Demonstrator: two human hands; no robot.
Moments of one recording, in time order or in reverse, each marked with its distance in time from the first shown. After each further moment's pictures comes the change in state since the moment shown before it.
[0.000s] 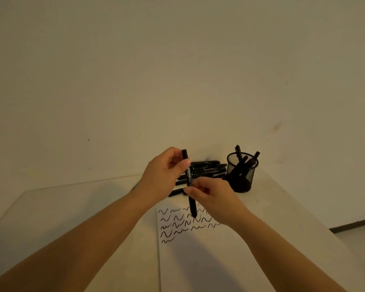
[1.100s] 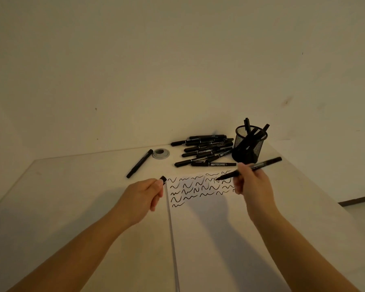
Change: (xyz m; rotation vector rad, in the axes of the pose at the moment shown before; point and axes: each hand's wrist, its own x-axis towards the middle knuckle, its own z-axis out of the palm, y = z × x) left_hand -0.103 -0.062 -0.033 0.087 -0.121 -0.410; right_hand -0.043 0.027 0.011 0.725 0.517 0.495
